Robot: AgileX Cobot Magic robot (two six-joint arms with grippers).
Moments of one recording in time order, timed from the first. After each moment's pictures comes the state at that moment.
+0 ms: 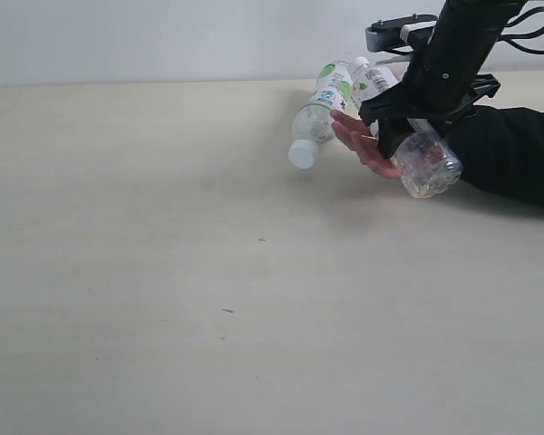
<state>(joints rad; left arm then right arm) -0.19 0.06 0.00 -1.71 0.37 1.60 0.09 2.06 -1.58 0.07 1.00 -0.12</state>
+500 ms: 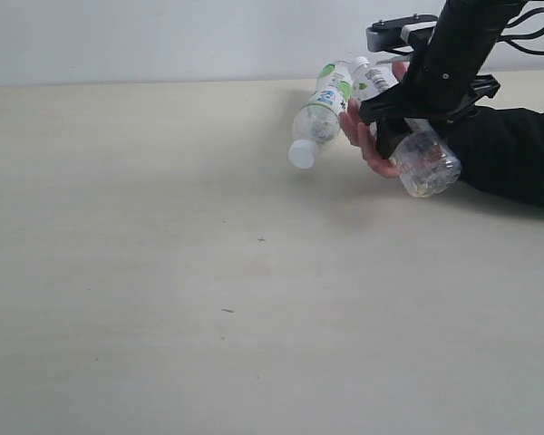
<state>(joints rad) -0.19 0.06 0.00 -1.71 0.37 1.60 0.09 2.06 -1.58 0.08 1.00 -0.12</state>
